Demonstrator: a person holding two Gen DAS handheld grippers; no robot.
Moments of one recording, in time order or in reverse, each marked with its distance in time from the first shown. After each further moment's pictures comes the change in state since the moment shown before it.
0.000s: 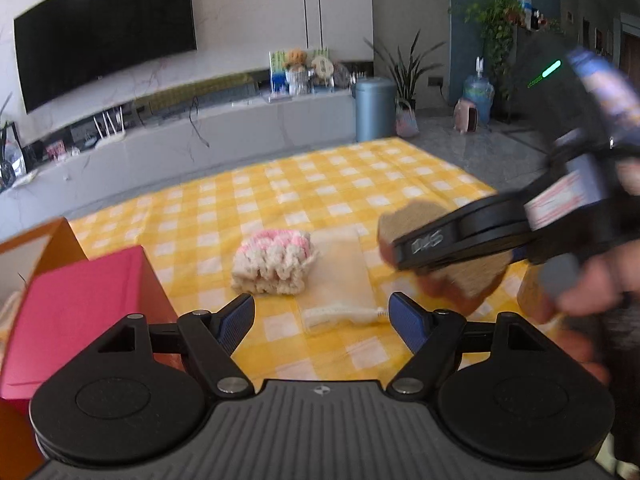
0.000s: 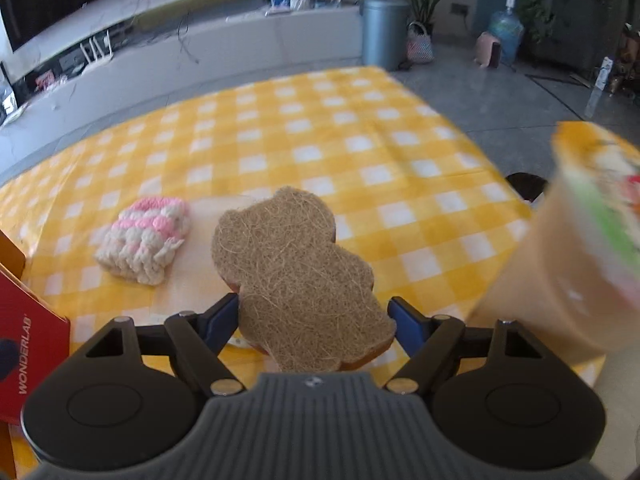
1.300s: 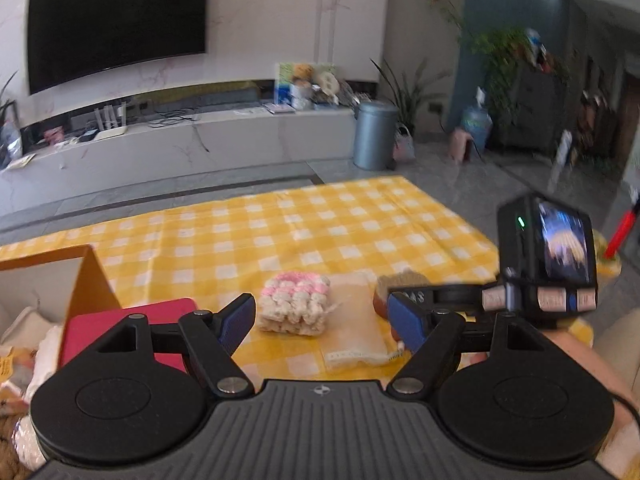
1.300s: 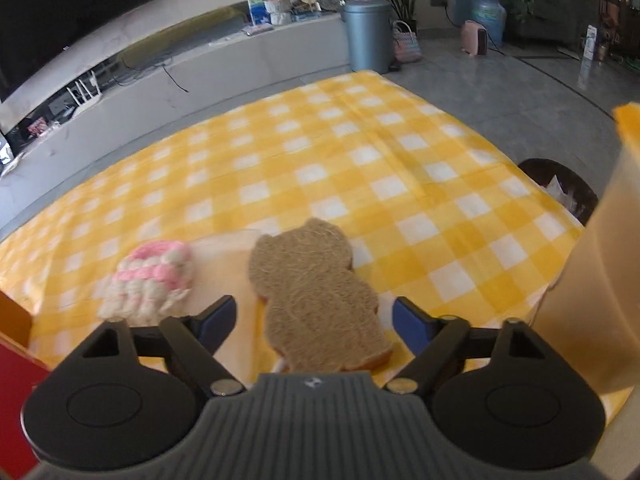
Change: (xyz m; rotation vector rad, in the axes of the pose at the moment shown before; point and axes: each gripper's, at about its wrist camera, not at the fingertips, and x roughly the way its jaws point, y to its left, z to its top) left arm -0.024 0.047 0.038 -0.058 -0.035 -0.070; right arm 0.042 0.009 0.014 0.126 -0.027 0.032
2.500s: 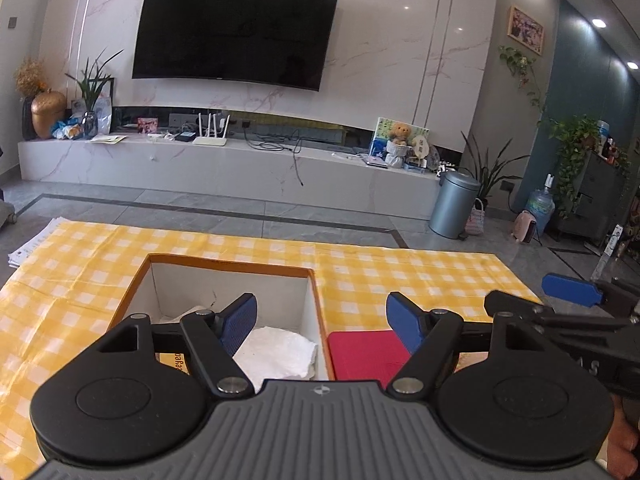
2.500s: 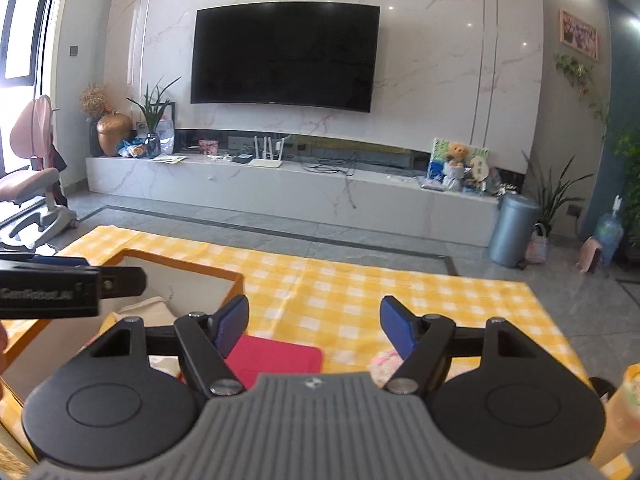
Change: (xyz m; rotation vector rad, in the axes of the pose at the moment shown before) left arm -0.119 0.177 -0.008 -0.257 -0.155 0.141; right arm -0.199 0.182 -0.064 -0.493 -0.430 0.274
